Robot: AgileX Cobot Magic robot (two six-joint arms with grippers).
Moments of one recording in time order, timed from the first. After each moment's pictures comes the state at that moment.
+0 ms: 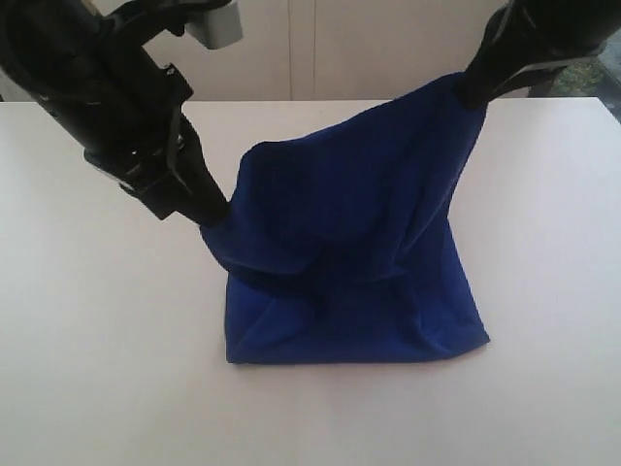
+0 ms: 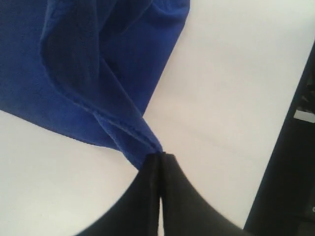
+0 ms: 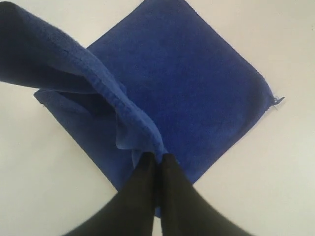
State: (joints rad) left arm -0.59 1.45 -1.37 -0.42 1.24 0.63; right arm 0.25 1.44 -1.49 0.33 1.22 -0.63
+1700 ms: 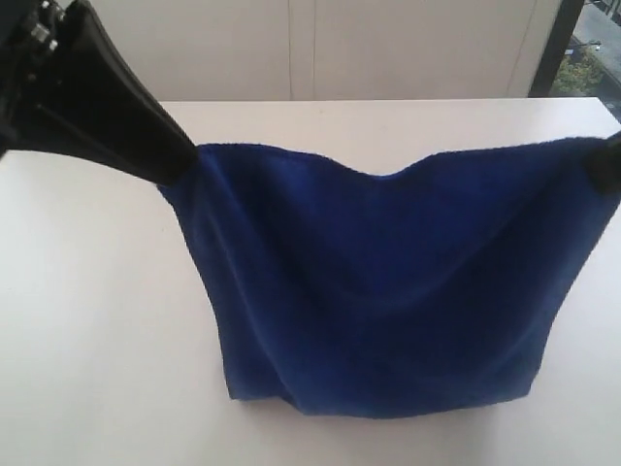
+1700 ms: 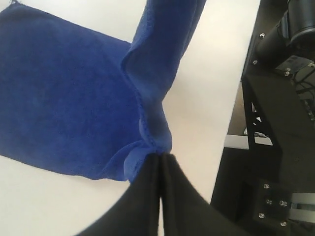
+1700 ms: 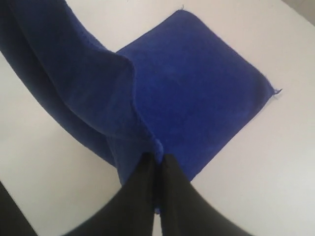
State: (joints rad) left arm -0.69 1.18 -1.43 -0.46 1.32 0.55; right arm 0.25 0.86 -1.12 0.36 1.22 -0.63
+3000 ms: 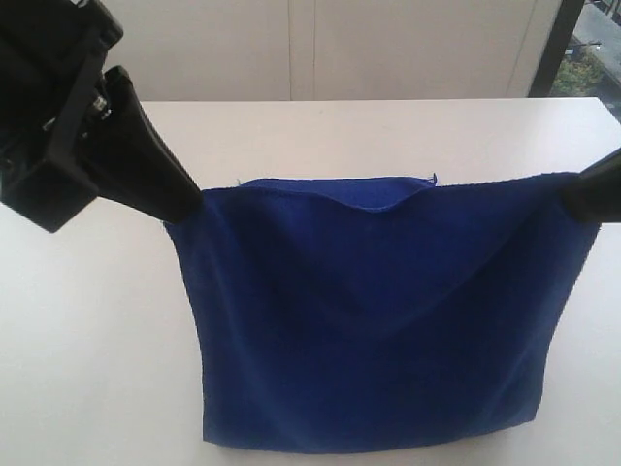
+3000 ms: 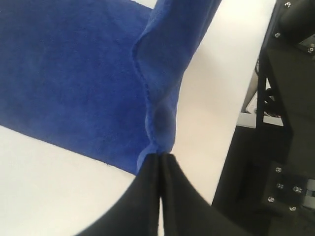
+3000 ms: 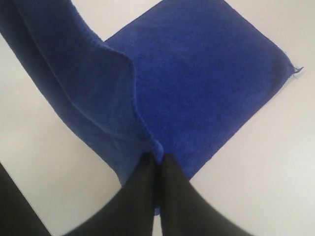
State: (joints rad) left arm -0.69 1.24 -1.38 -0.40 1.32 0.52; right arm 0.25 0.91 -1.08 0.36 1.23 -0.63
